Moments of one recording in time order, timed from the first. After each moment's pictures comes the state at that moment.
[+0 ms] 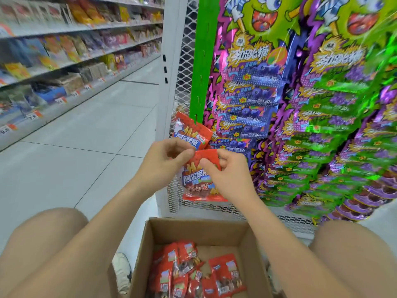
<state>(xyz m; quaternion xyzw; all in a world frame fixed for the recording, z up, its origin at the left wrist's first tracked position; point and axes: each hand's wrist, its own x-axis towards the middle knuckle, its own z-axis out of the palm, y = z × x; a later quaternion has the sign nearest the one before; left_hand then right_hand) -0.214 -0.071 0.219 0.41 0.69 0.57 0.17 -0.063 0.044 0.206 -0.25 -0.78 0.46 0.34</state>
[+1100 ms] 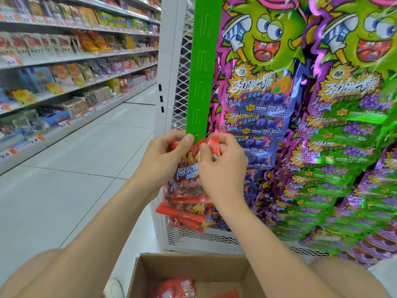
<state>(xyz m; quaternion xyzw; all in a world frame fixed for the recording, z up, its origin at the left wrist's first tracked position) -0.236 -0.023 0.271 0.40 0.63 0.64 0.18 -0.132 0.061 0.257 -0.31 -0.72 0.36 0.51</state>
